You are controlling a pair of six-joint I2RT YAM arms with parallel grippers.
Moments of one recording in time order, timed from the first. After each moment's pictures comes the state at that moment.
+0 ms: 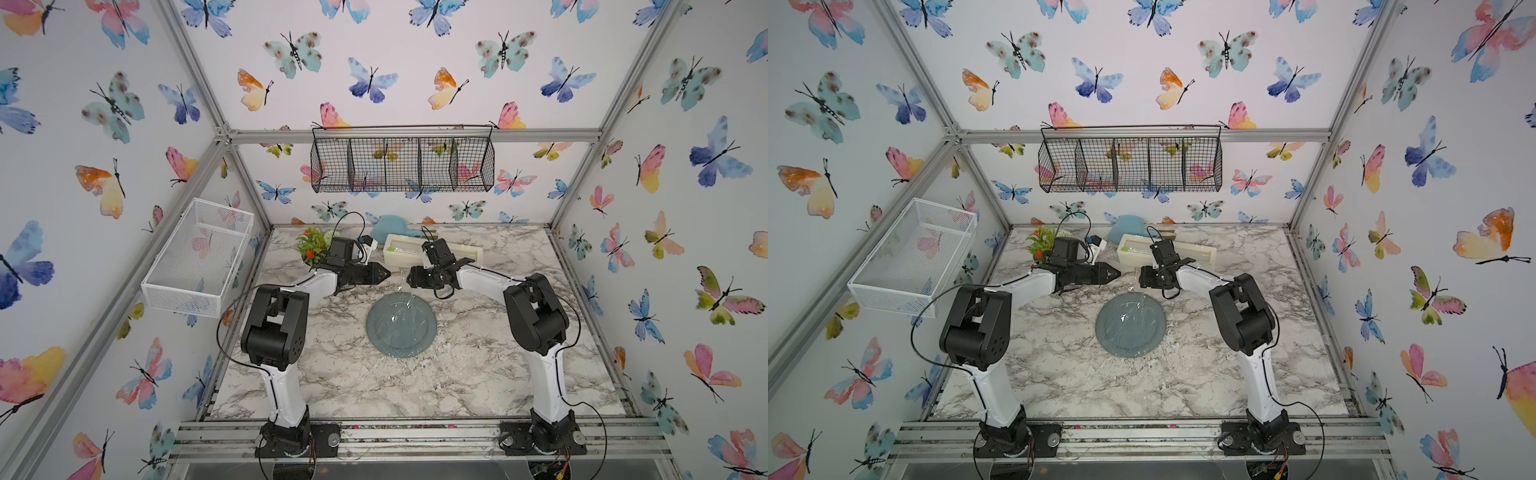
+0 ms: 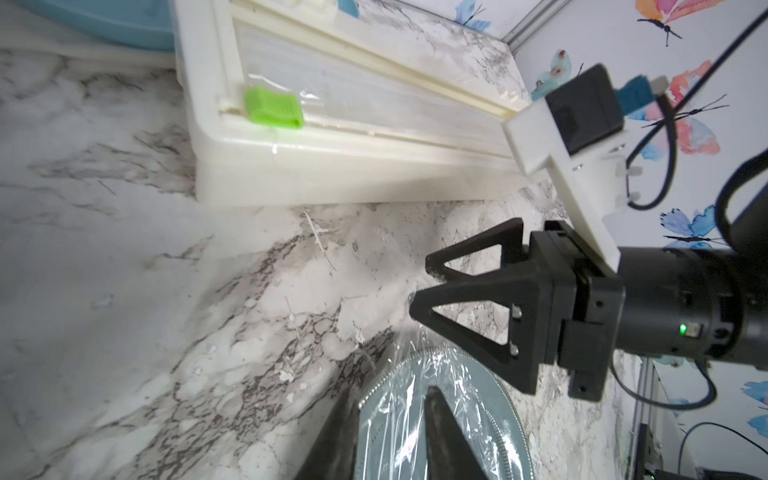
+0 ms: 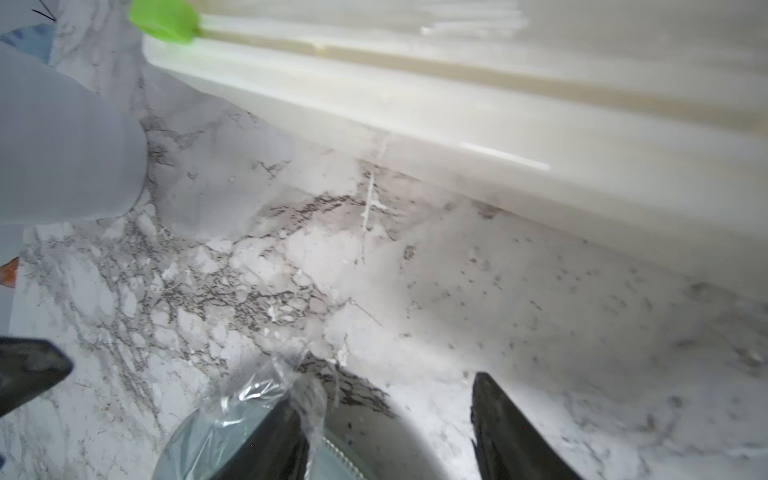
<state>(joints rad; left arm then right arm) -0.27 1.89 1.22 -0.09 0.68 -0.26 0.58 2.14 1.54 -0.35 -0.16 0.47</state>
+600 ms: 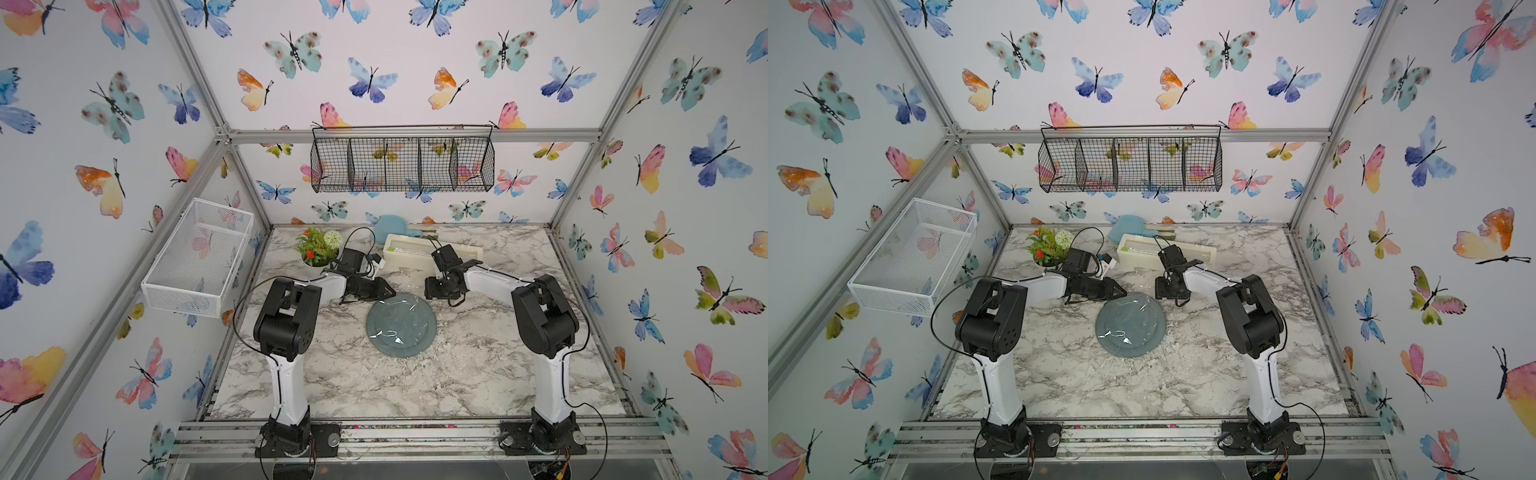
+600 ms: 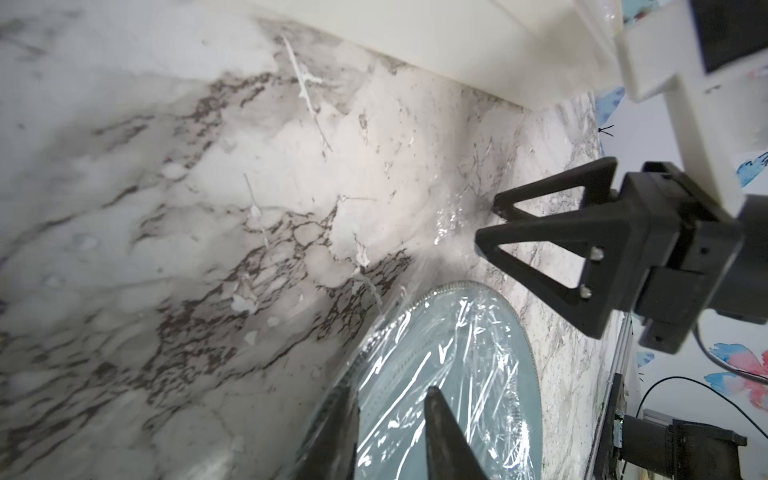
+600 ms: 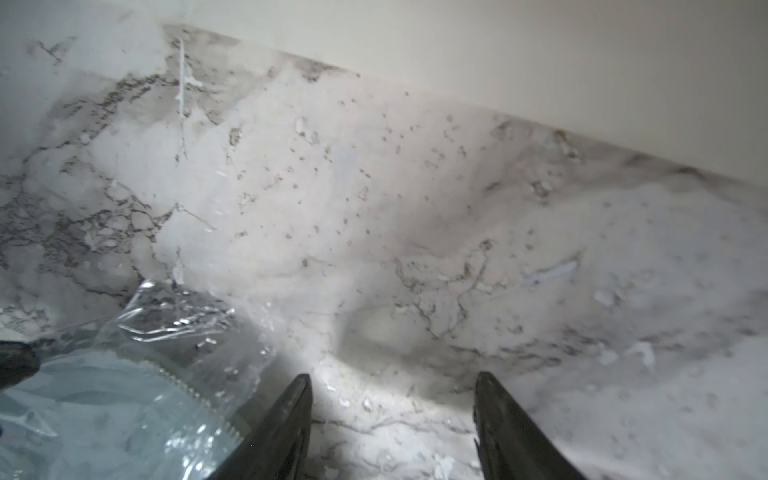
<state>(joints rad) -0.31 2.00 1.22 -0.20 0.71 -0.26 0.54 2.06 1.42 -0.50 -0.04 0.42</state>
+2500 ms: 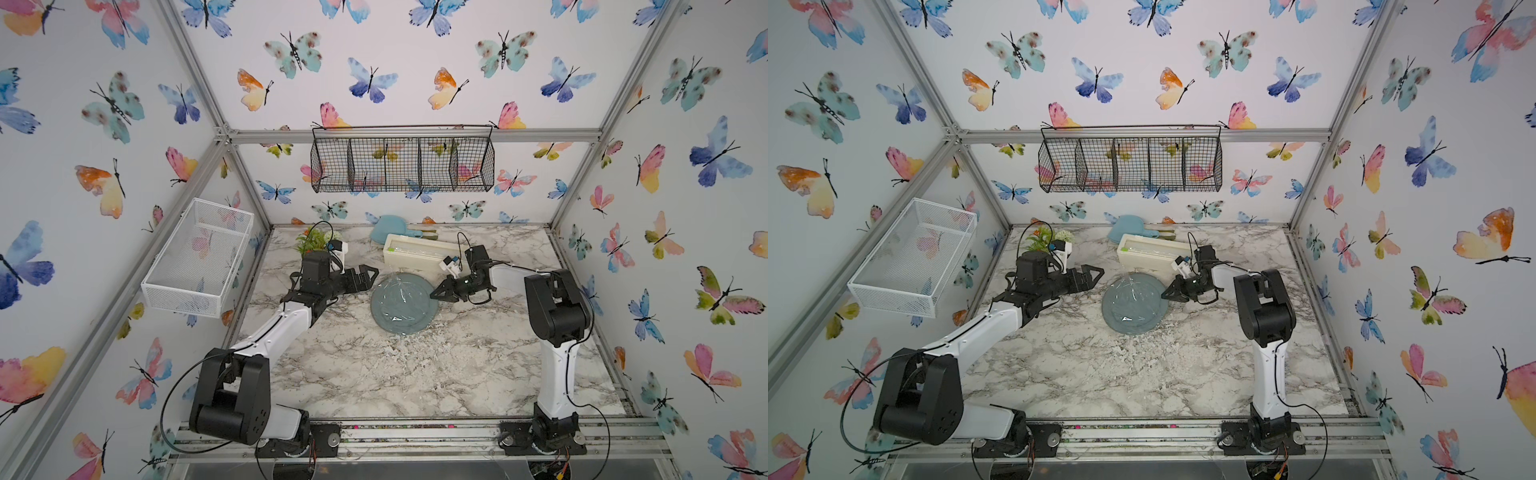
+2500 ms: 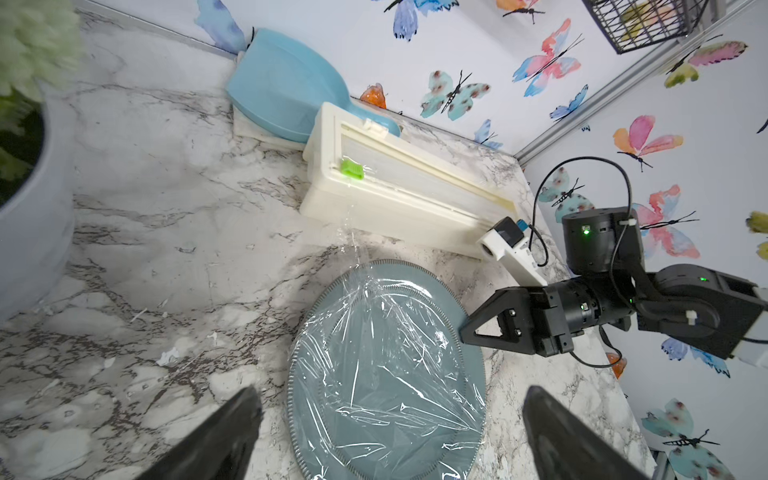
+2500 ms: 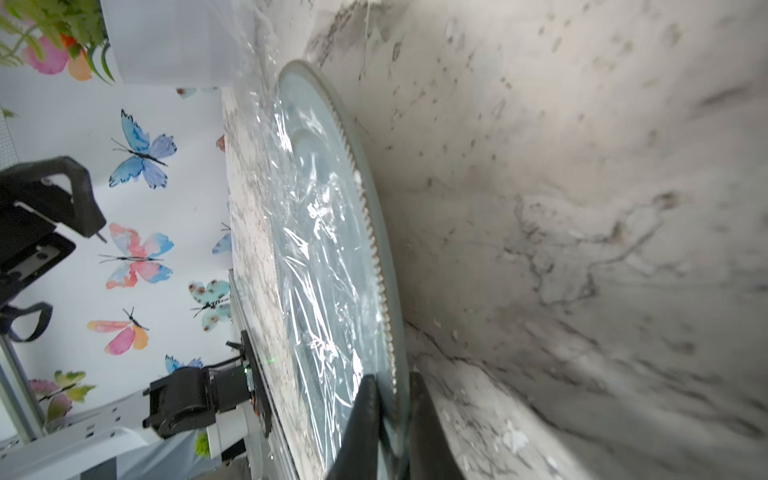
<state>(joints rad) -0.24 1.42 0.88 0.03 0.47 -0.45 0.31 2.15 1.39 -0.46 -0.87 0.21</state>
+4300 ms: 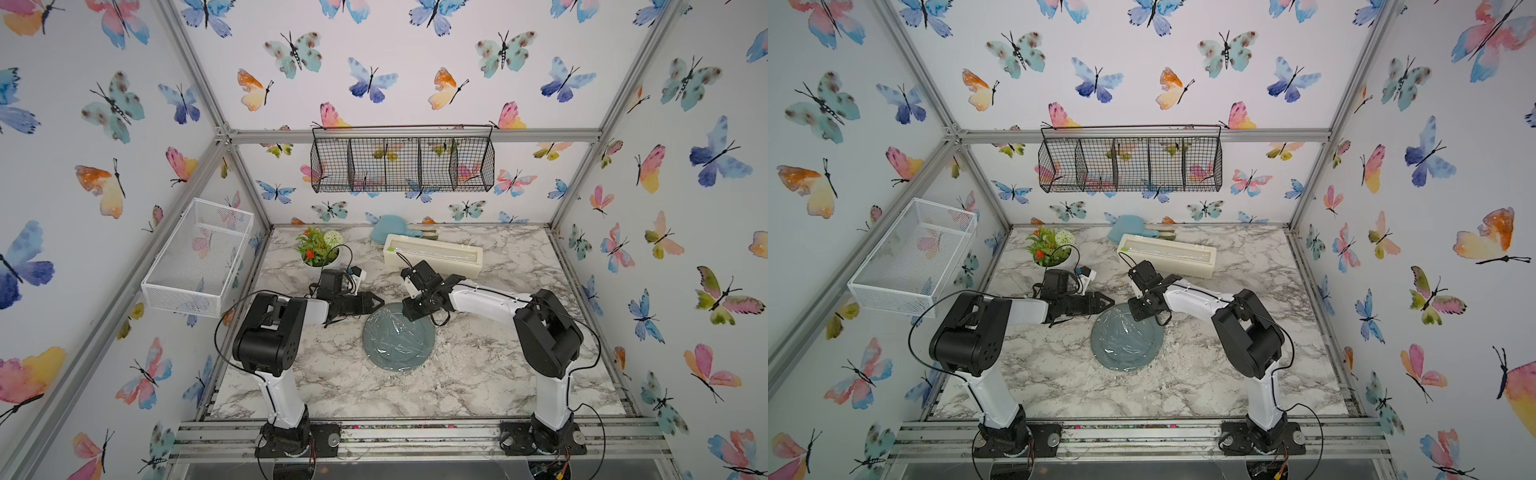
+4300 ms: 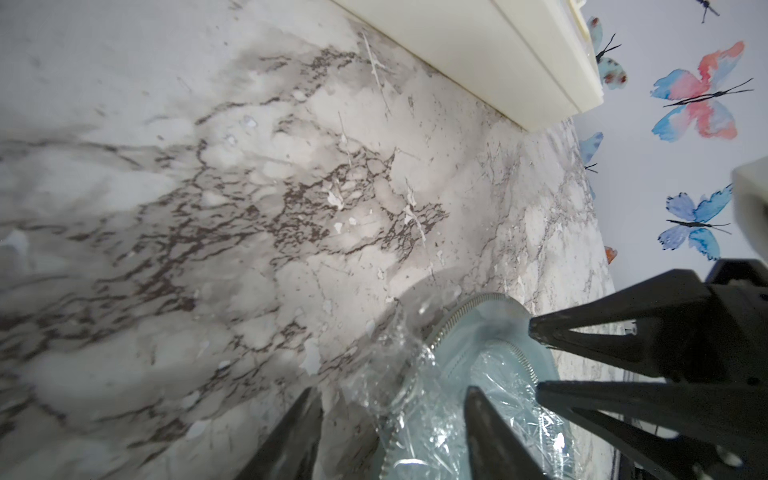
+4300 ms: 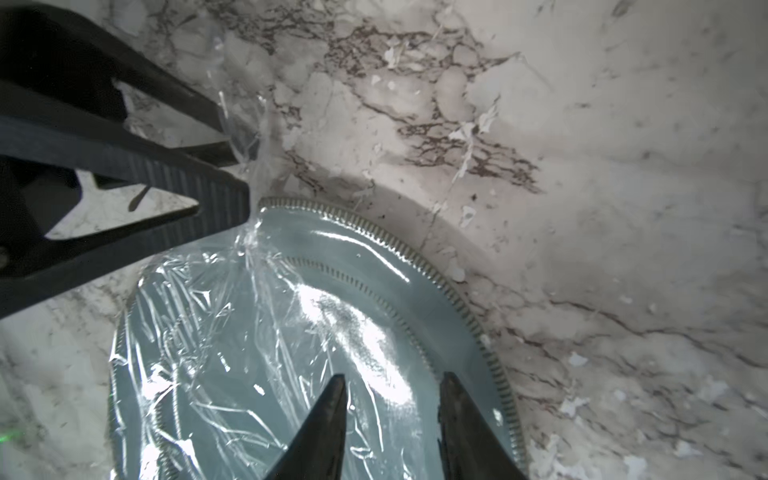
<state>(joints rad) -0.22 1.84 0.83 0.21 0.73 -0.34 0.79 1.97 1.38 -0.50 -0.07 0.28</state>
